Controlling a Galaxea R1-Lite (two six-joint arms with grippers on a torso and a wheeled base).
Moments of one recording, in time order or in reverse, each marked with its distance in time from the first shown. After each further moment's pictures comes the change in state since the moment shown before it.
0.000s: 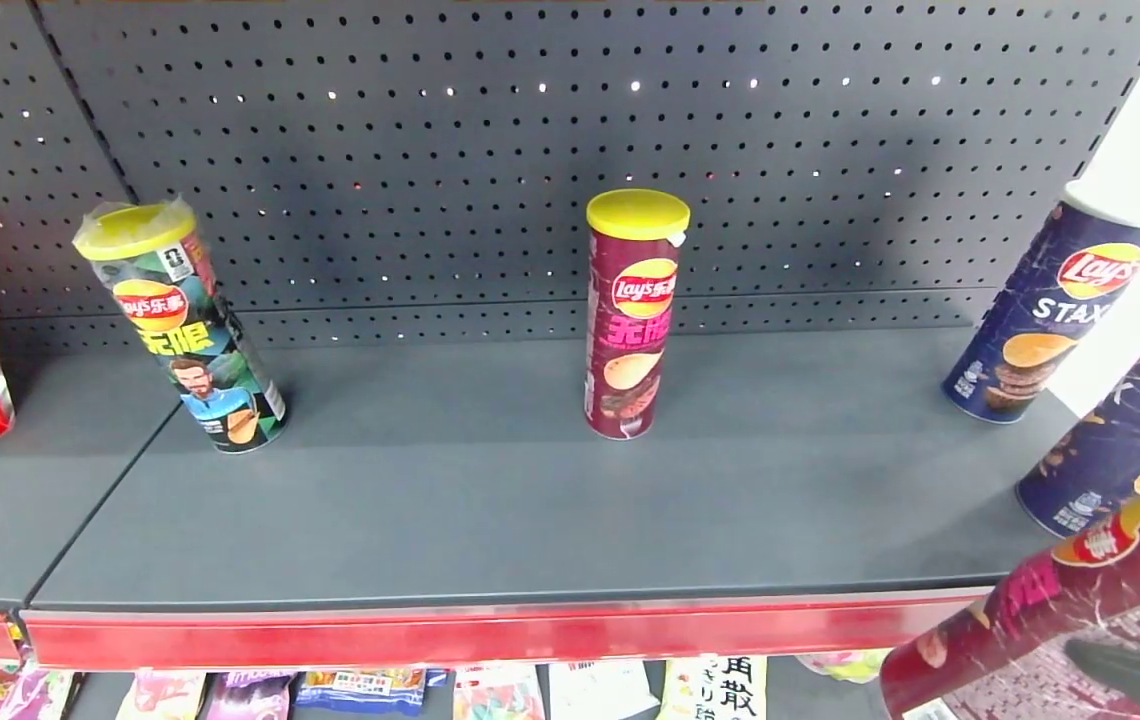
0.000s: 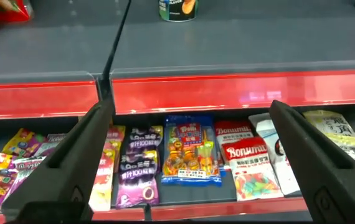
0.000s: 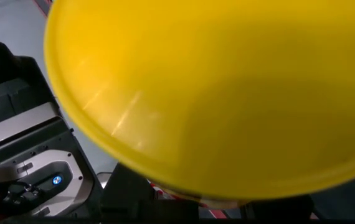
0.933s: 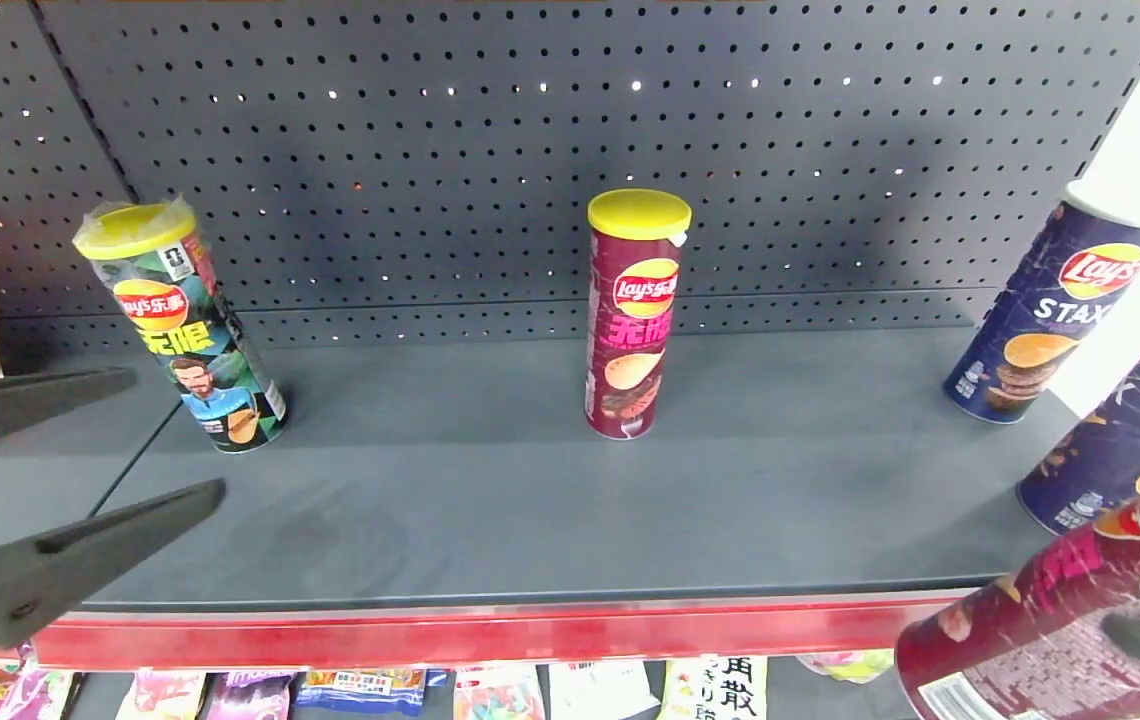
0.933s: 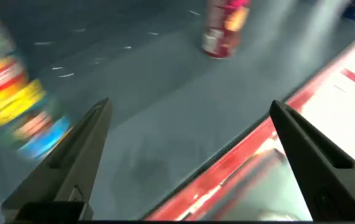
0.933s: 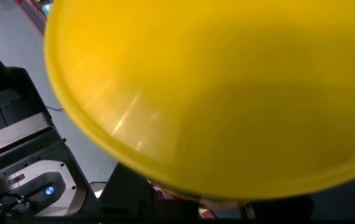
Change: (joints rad) left arm -0.275 0.968 -0.714 -0.033 -0.353 0.161; right arm -0.007 -0.024 -0.036 0.012 -0.029 0.009
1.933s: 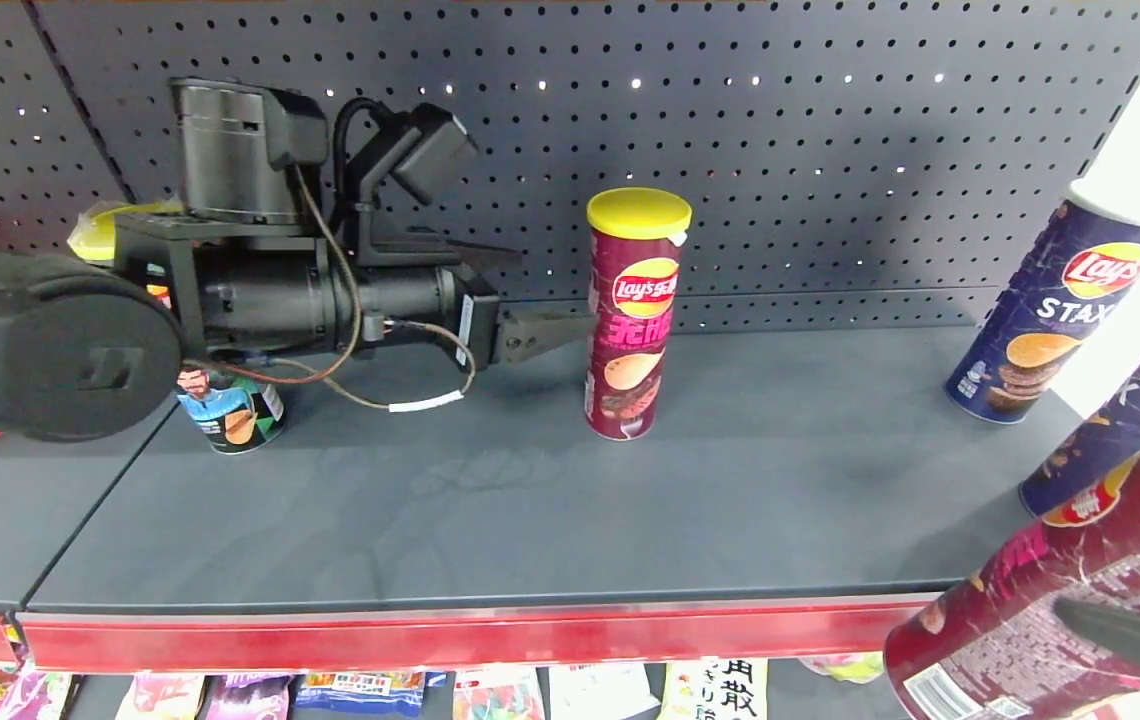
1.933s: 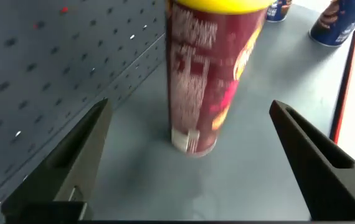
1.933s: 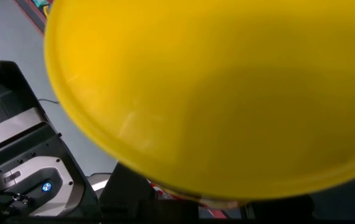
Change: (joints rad) left arm -0.231 0.779 -0.513 -0.264 -0.074 0.028; right arm -0.003 0.054 -0.002 0.008 -0.028 0.001
